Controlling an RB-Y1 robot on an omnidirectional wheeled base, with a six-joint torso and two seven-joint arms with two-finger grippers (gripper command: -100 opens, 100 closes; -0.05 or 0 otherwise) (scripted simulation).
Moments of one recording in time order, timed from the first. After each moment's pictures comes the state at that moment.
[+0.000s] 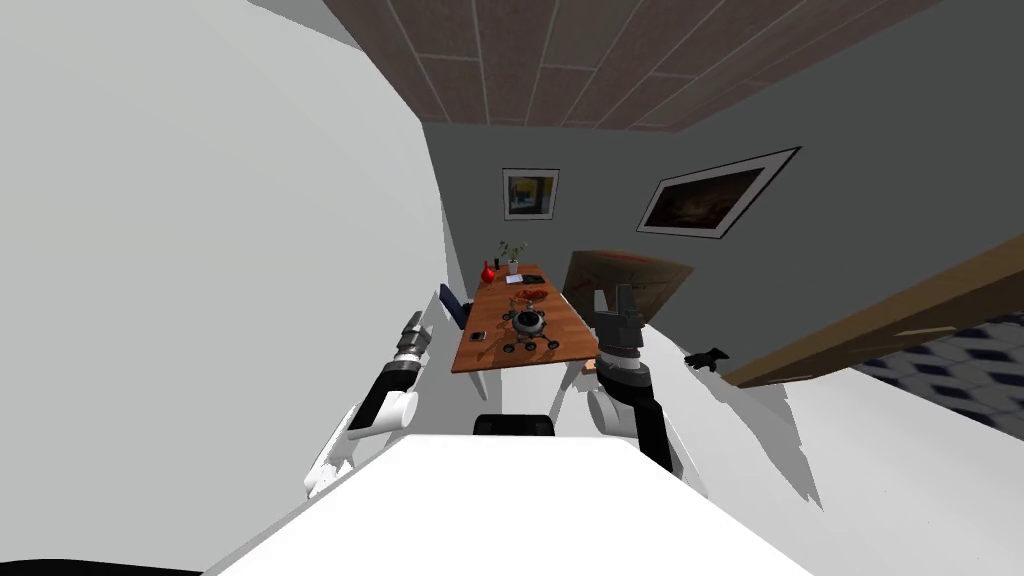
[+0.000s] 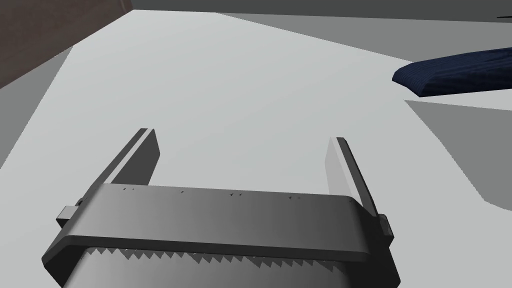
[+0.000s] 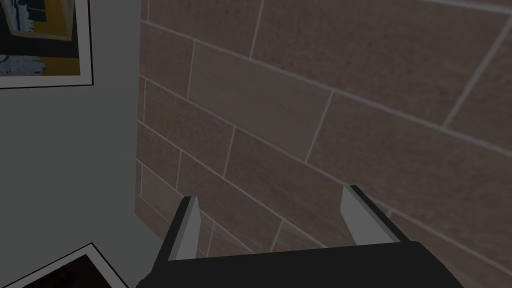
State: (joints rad) left arm 0.43 0.17 0.15 -2.06 0.09 -0.06 0.12; right arm 0.46 -0.05 0.07 -2.32 0.05 -0.58 0.08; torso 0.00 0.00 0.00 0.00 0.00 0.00
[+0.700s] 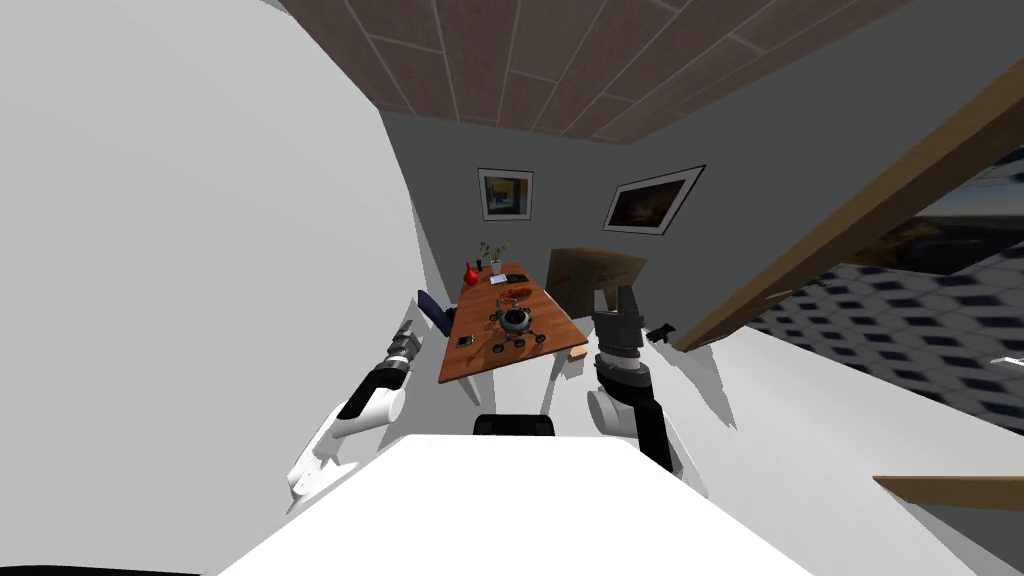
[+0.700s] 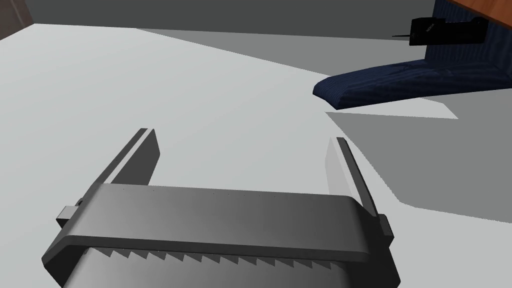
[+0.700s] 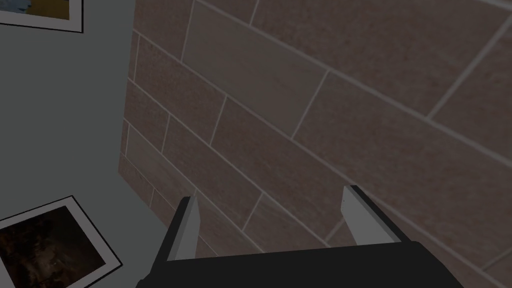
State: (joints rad) left arm 0.38 0.24 0.25 -1.96 0.17 0.13 0.18; right arm 0.46 -0.05 0.07 -2.32 0.05 -0.58 0.08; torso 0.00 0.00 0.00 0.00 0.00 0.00
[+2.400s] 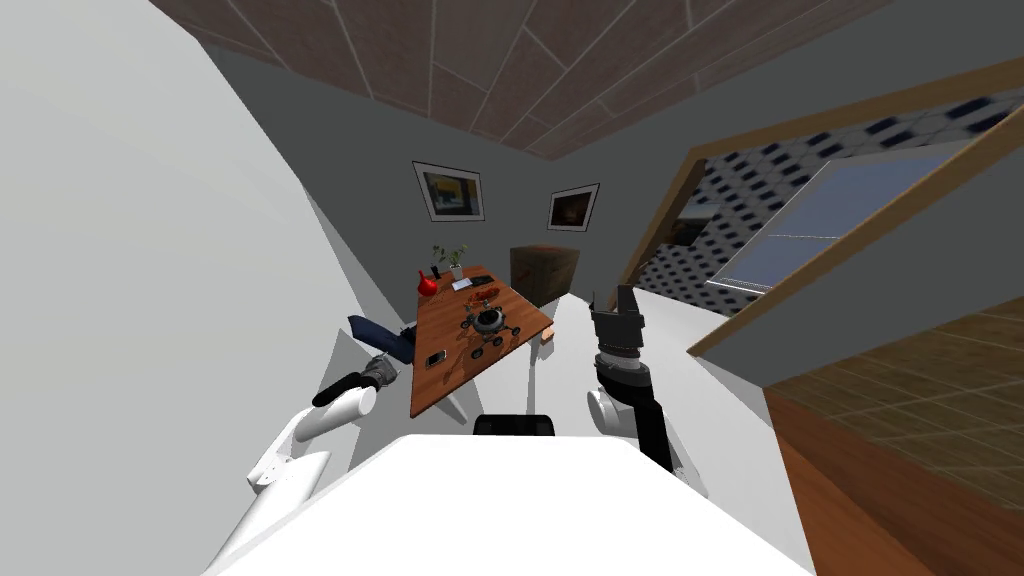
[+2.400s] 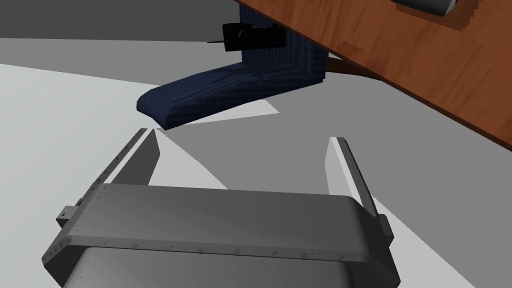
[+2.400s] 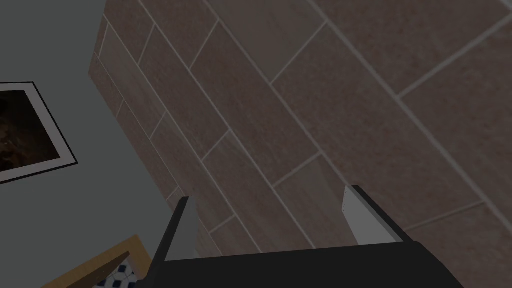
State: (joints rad) left arm 0.28 0.37 0.44 -1.65 0.35 0.59 0.34; right arm 0.46 -0.05 0.07 -2.32 0.05 -0.58 0.08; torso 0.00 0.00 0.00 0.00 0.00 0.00
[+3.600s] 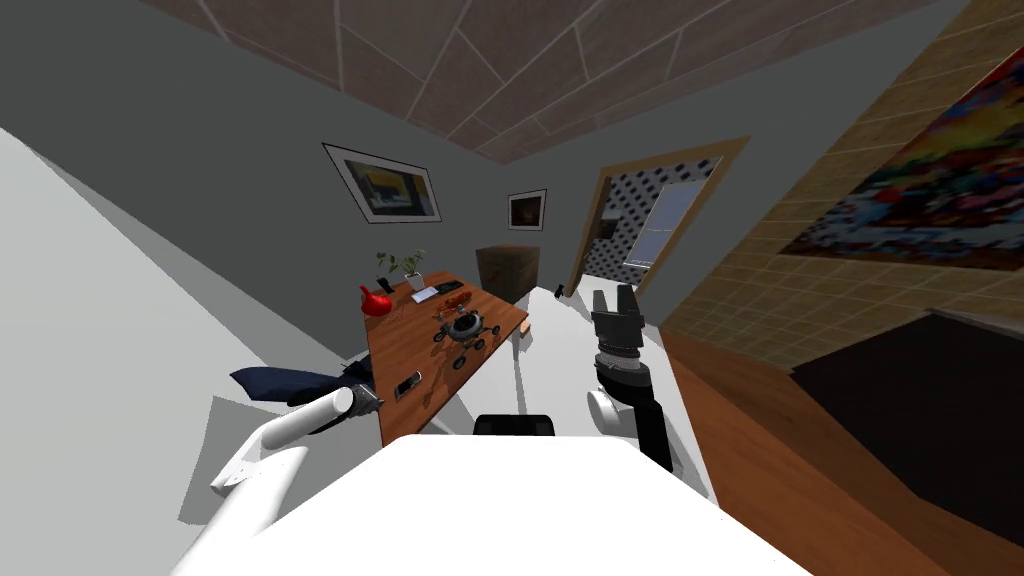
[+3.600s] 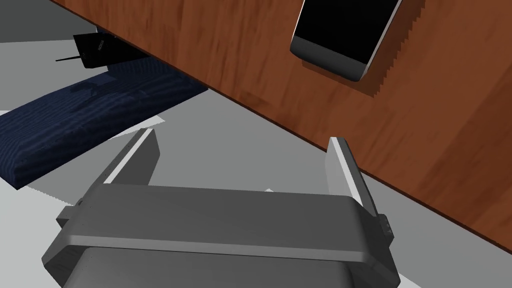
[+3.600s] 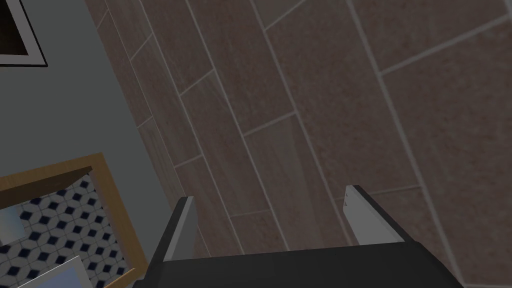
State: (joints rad) left arm 0.20 0.48 0.56 -1.38 0.47 0.93 0.47; right arm 0.46 -0.05 0.07 -2.32 0.05 -0.58 0.08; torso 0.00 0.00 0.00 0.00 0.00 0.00
